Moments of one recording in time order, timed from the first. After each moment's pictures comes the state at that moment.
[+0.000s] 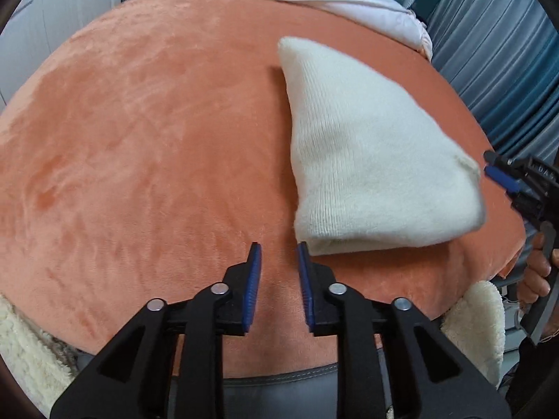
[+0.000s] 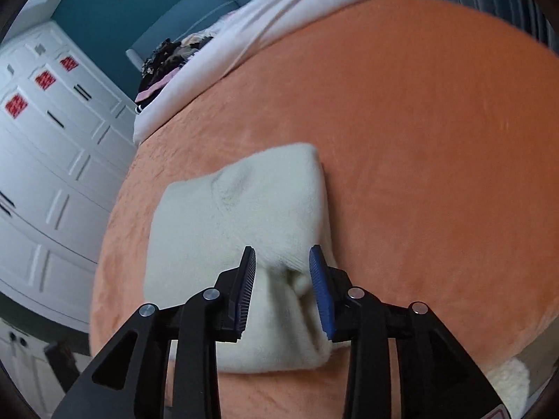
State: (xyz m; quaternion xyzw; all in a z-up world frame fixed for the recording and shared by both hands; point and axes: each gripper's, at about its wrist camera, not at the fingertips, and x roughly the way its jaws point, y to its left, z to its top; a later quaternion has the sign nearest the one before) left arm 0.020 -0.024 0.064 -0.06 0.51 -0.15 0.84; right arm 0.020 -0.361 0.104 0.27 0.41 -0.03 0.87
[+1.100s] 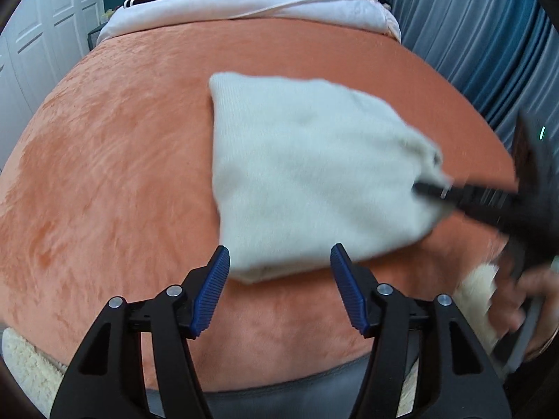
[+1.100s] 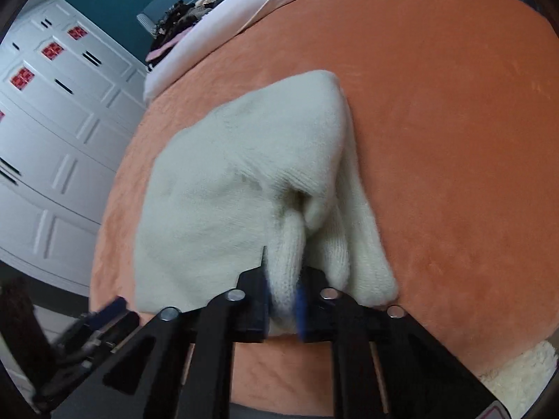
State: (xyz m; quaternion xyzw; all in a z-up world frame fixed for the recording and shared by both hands) left arm 0.016 -0.088 0.083 0.03 0.50 -0.19 0.85; right arm 0.015 -0.346 0.047 0.31 0.47 0.03 0.83
